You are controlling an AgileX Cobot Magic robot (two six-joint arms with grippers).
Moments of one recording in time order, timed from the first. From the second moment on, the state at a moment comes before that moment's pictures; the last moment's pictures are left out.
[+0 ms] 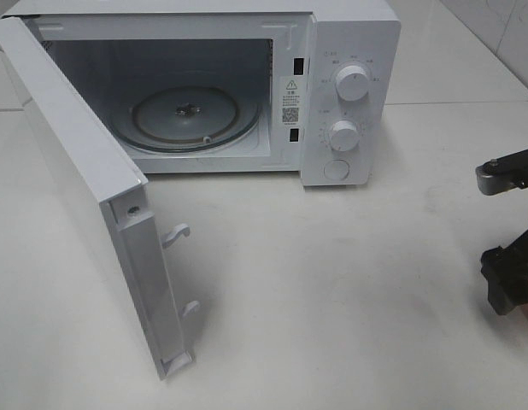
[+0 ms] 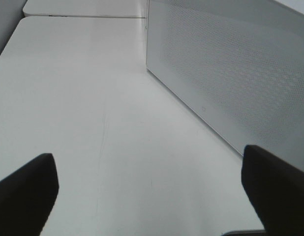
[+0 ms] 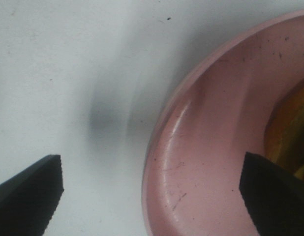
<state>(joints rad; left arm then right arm) 0.05 -0.01 -0.52 -0.13 1.09 0.06 0.11 1.53 -0.68 -0.23 0.62 0.05</state>
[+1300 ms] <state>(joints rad) 0.05 -0.01 -0.52 -0.13 1.09 0.06 0.05 1.73 -0.70 -0.27 0.56 0.16</state>
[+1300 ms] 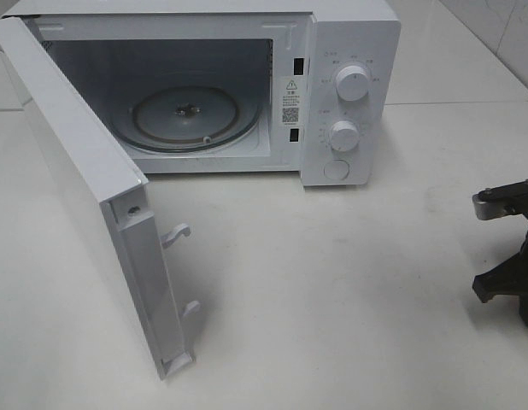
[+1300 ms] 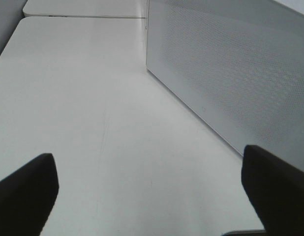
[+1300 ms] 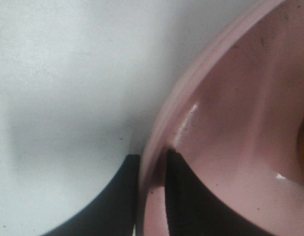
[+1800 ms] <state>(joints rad) 0.05 -0.01 -0.52 -0.13 1.09 0.06 0.14 1.66 -0.70 -0.46 0.67 0.38</state>
